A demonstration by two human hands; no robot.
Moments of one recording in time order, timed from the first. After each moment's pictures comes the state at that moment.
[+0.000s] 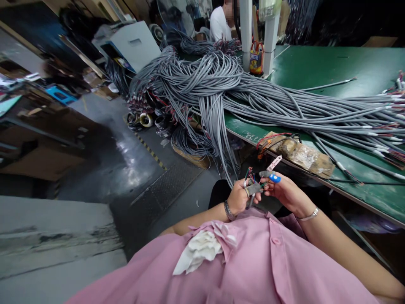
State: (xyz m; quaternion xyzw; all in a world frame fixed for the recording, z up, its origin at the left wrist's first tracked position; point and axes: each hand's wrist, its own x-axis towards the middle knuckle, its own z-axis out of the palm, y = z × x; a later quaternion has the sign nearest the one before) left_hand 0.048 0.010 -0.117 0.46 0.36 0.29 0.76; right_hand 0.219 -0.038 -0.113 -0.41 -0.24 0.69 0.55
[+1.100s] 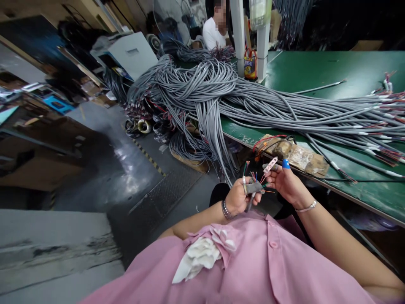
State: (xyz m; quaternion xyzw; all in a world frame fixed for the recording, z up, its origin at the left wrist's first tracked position) left_hand 0.056 0.020 -0.102 0.41 0.32 0.25 0.82; right_hand 0.237 -0.018 -0.108 -0.40 -0.19 0.67 0.60
